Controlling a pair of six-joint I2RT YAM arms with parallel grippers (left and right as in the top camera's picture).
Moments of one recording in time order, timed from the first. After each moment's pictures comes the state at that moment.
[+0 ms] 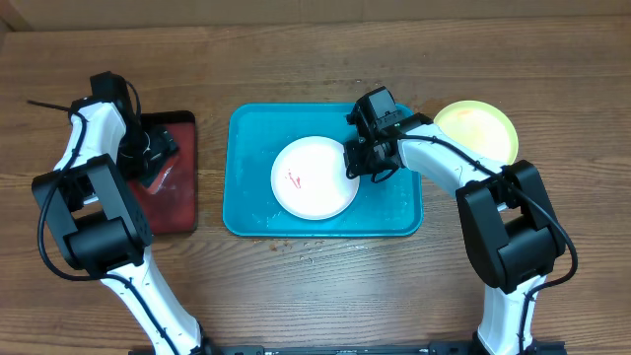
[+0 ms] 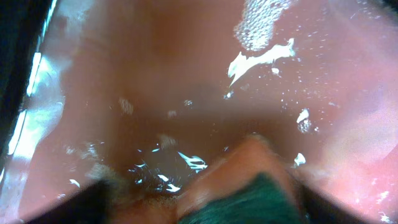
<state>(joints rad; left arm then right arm) 0.33 2.20 1.64 -0.92 -0.04 -0.30 0.43 2.07 1.37 -0.54 -0.26 0.26</state>
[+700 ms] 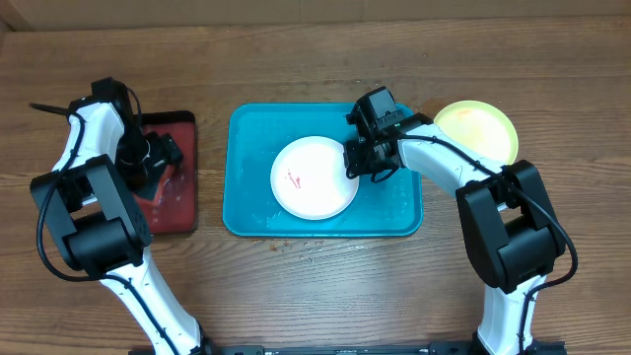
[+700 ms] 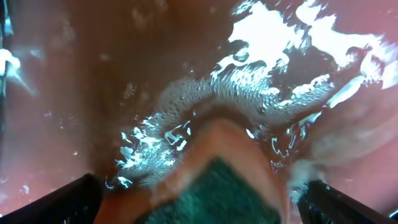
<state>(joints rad) 0.33 2.20 1.64 -1.06 -0.03 -0.28 0.43 2.07 1.37 -0.54 -0.27 0.26</state>
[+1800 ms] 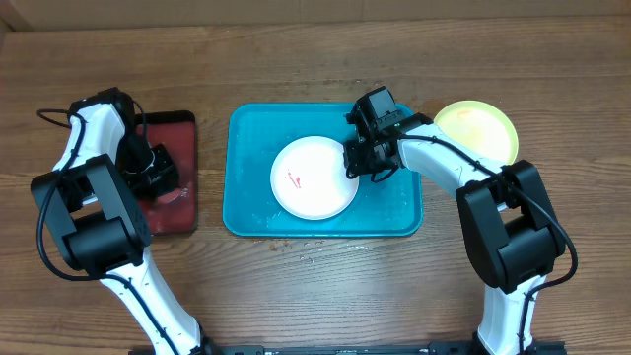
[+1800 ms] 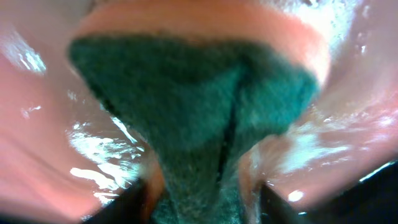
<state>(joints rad) 0.33 2.20 1.63 -1.21 0.03 -0.28 0.43 2.07 1.37 -0.54 -0.27 0.26</state>
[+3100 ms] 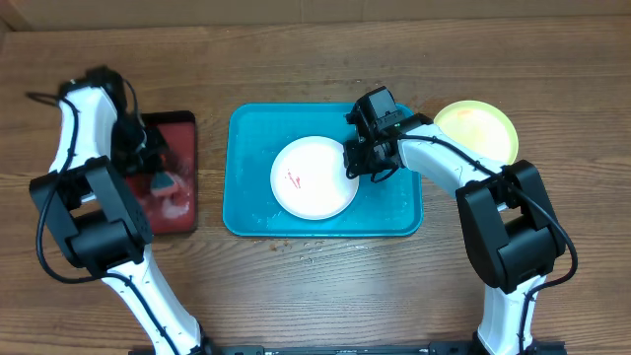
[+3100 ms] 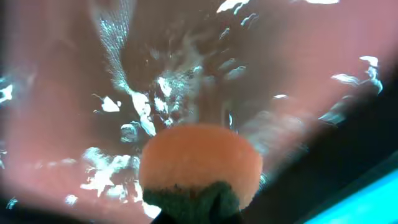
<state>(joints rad) 0.33 2.21 1.85 -1.31 0.07 -0.26 0.43 2.07 1.37 -0.53 -0.27 0.26</state>
